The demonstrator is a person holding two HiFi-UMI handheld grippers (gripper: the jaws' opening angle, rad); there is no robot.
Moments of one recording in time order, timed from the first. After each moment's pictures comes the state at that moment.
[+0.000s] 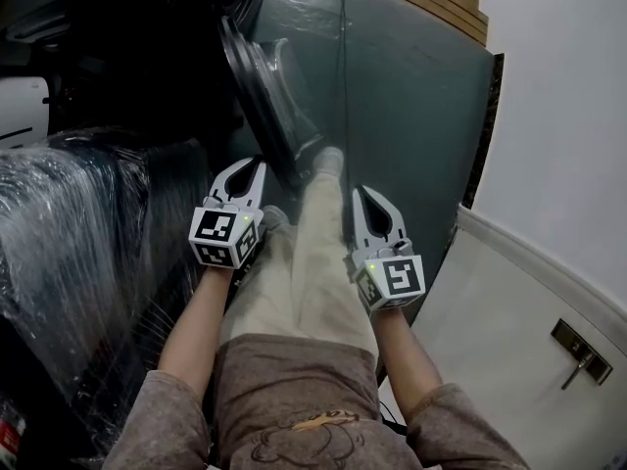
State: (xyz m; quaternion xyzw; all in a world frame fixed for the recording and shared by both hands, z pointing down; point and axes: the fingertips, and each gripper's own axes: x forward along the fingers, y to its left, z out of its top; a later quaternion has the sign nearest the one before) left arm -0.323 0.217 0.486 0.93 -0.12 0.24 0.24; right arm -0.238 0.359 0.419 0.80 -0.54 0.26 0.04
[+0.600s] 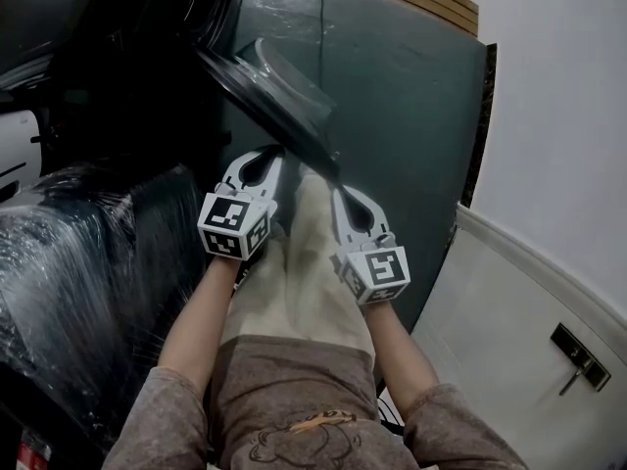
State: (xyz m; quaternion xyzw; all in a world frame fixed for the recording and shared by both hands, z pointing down) left arm -0.209 0.227 0.482 0.94 -0.05 0.25 0.24; right arm -0.190 0.345 0.456 0.78 -0.54 0.31 0.02
